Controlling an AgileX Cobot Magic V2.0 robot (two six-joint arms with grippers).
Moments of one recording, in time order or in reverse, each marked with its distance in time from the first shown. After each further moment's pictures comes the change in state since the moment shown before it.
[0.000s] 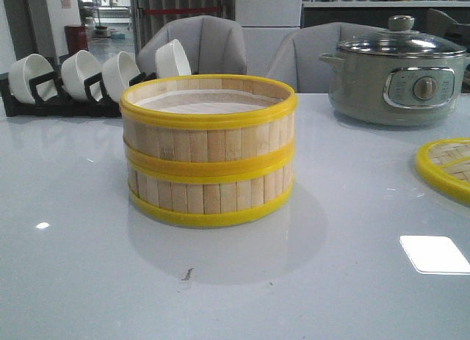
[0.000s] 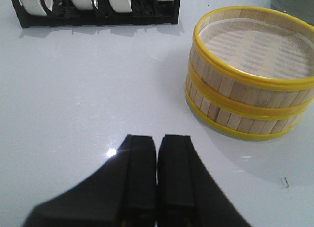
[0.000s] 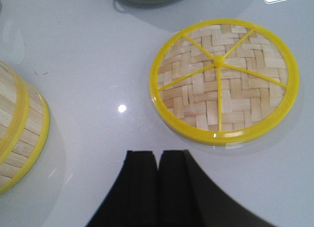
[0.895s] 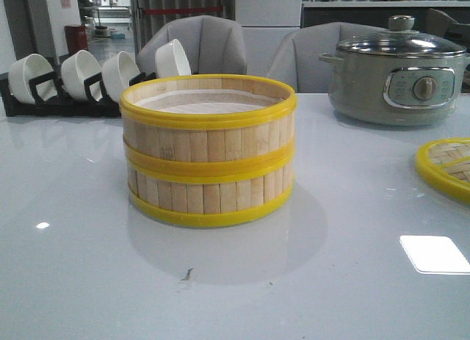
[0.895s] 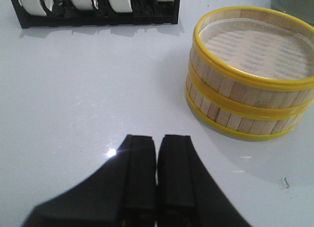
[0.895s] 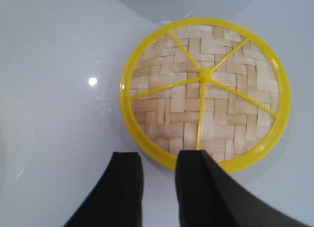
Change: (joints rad) left arm 0.000 0.000 0.000 0.000 0.000 0.000; right arm -0.036 0.362 -0.157 -0.049 -0.075 -0.131
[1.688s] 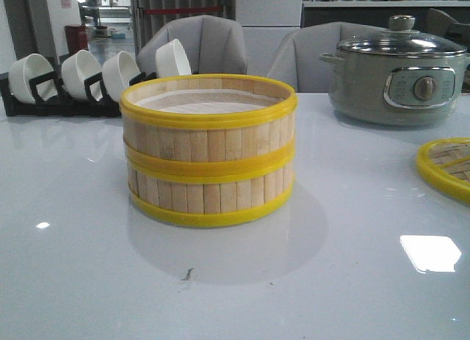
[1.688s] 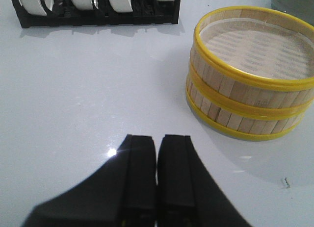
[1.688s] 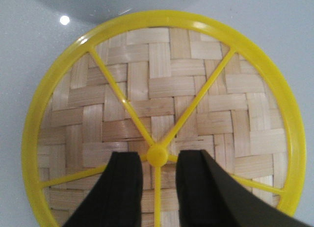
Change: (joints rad) left arm 0.000 0.000 0.000 0.000 0.000 0.000; right arm -0.108 0.638 -0.530 -0.001 0.207 -0.002
